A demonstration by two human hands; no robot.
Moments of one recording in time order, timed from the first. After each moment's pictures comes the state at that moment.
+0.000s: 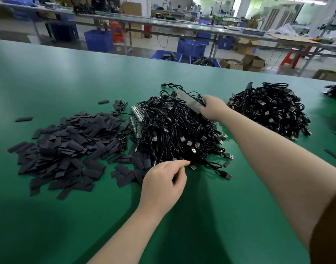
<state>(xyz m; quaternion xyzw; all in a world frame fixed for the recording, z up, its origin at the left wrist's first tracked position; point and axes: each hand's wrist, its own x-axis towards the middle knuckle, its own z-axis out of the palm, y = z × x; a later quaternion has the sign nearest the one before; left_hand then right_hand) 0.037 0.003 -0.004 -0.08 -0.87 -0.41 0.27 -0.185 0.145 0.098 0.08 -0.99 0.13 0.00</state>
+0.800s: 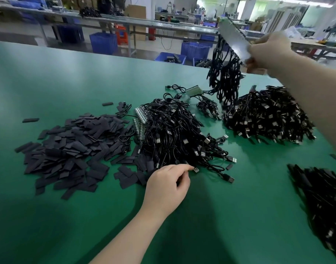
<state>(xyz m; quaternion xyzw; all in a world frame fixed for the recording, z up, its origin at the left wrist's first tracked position) 0.038 0.005 -0.002 -0.06 -0.88 -0.40 0.23 -0.188 0.197 0.241 -0.06 -0.85 0.50 0.16</state>
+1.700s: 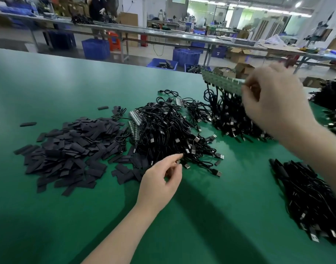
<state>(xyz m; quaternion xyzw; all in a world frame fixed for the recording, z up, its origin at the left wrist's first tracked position) 0.053 0.001 0.008 -0.09 -0.81 -0.54 0.21 -0.004 0.198 0.212 0.17 -0.92 0.09 0.34</state>
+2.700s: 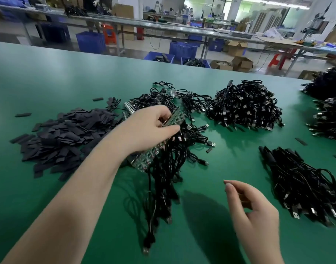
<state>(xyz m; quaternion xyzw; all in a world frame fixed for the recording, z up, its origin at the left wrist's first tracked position) 0.050 -0.024 0.145 -0.13 -0.93 -0.33 0.03 0.143 0.216 0.032 0.03 -0.85 0.45 0.27</state>
